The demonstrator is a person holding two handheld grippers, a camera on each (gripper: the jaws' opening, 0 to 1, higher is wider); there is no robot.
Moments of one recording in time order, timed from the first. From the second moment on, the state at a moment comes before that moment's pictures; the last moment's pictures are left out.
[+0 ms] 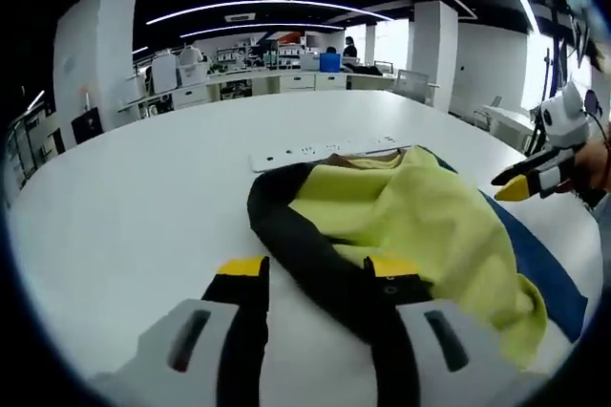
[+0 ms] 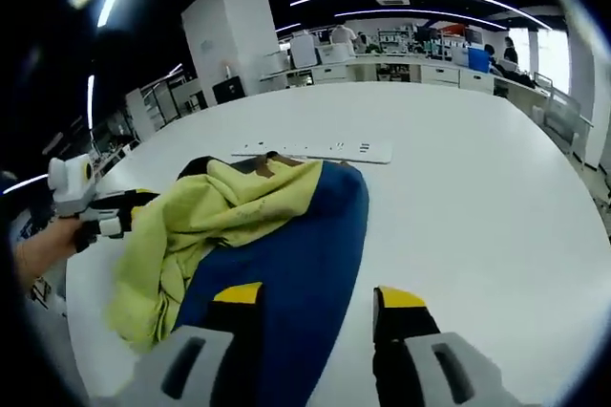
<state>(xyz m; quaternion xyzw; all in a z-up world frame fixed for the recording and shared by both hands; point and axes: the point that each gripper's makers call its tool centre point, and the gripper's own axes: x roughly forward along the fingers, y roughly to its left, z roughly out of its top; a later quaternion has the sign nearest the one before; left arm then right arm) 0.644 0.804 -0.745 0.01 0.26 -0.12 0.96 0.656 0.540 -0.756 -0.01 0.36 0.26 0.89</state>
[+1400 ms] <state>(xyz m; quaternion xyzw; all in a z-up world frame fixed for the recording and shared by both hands) 0.623 0.835 -0.729 0.01 0.29 -0.14 0.95 0.674 0.501 -0.762 -0.10 0.36 0.20 0.91</state>
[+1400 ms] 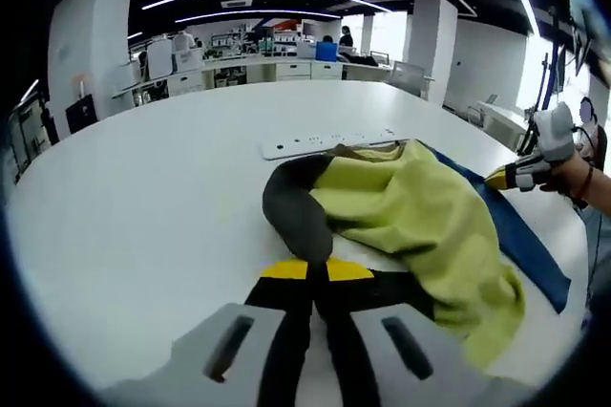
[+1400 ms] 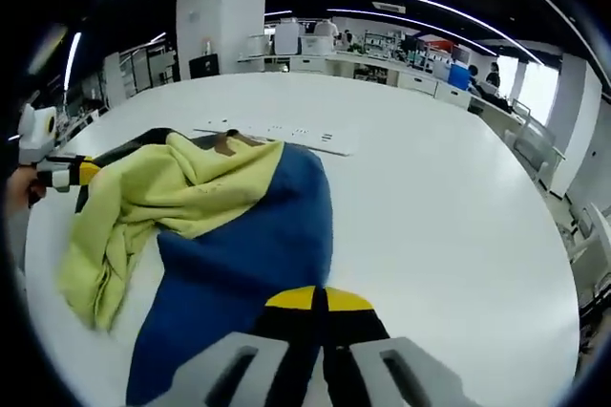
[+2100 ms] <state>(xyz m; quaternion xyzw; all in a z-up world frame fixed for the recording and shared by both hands) 0.626 0.884 -0.738 0.08 0.32 -0.12 0.94 0.724 0.468 -0.763 -0.14 0.37 0.19 0.90</state>
